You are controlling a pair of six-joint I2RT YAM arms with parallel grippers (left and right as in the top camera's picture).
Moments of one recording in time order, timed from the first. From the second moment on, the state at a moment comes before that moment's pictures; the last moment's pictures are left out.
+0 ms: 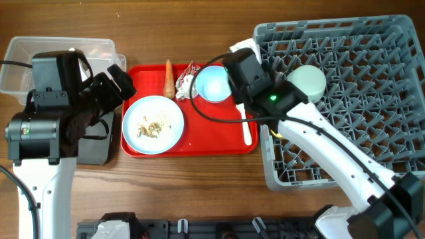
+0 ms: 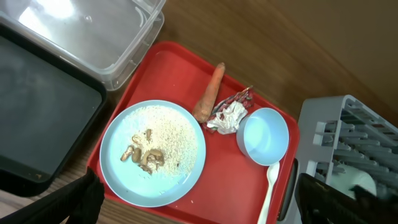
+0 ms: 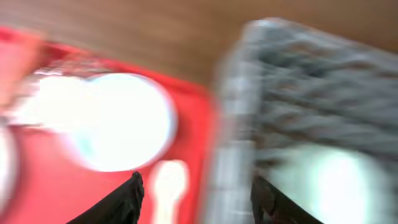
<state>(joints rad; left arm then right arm) 0.01 1.19 1.43 -1.14 0.08 -0.58 0.64 1.58 1.34 -0.68 0.39 0.18</state>
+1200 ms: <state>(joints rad) 0.01 1.19 1.43 -1.14 0.08 -0.58 0.43 1.39 1.36 -0.71 0.97 0.40</state>
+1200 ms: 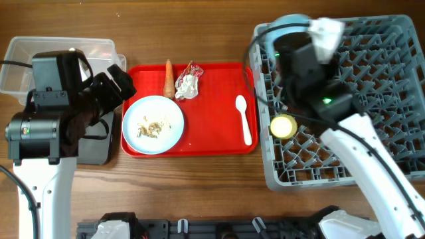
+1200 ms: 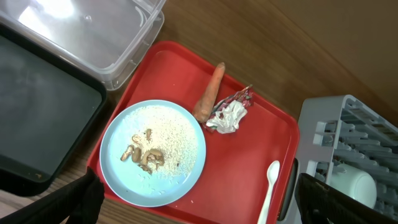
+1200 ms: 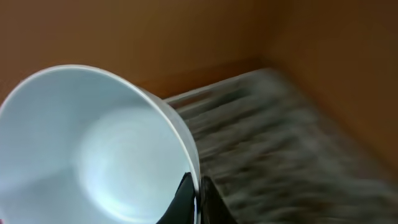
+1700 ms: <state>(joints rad) 0.01 1.19 1.43 -1.14 0.08 -0.58 -0.01 1.71 1.31 -0.72 1.26 0.23</state>
